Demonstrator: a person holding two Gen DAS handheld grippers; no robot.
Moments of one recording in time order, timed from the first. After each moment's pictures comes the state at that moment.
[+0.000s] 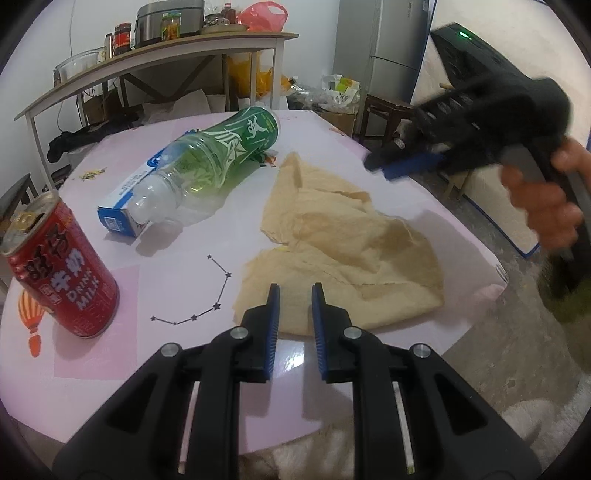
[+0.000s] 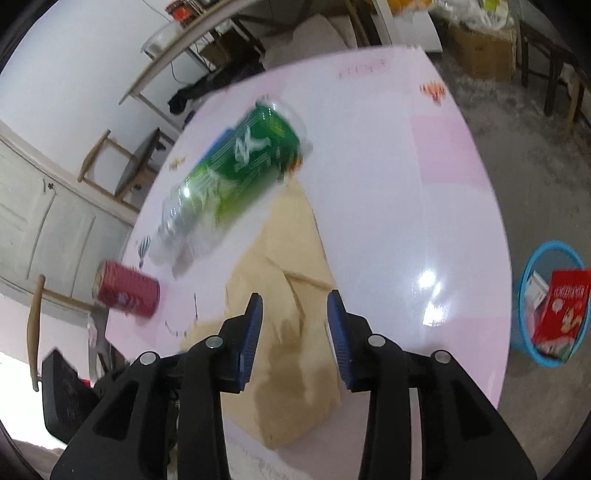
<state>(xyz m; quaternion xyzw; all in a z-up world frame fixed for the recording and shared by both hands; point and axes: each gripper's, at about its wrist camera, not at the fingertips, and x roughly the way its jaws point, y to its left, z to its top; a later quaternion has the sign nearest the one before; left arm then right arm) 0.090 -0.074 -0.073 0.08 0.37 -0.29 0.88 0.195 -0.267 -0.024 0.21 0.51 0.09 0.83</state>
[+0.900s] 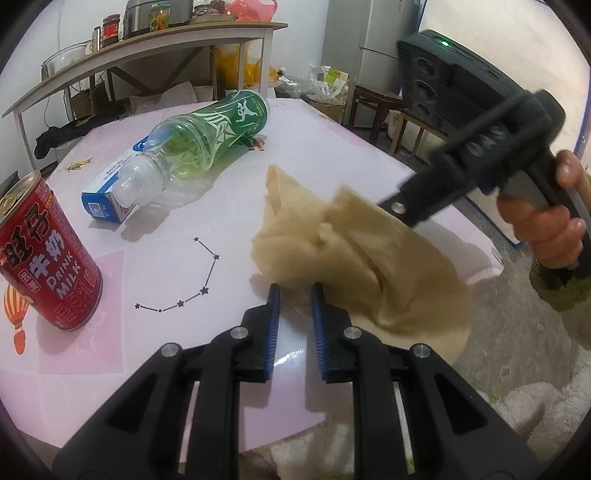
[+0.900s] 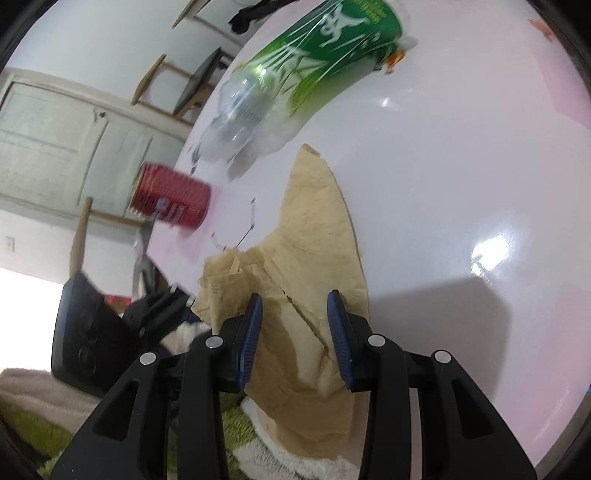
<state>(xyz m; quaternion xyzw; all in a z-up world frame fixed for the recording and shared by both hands) 0.090 -0.073 -0.087 0.08 0.39 -0.32 0.86 0.188 -0.219 -0.075 0.22 0.61 0.28 0.71</state>
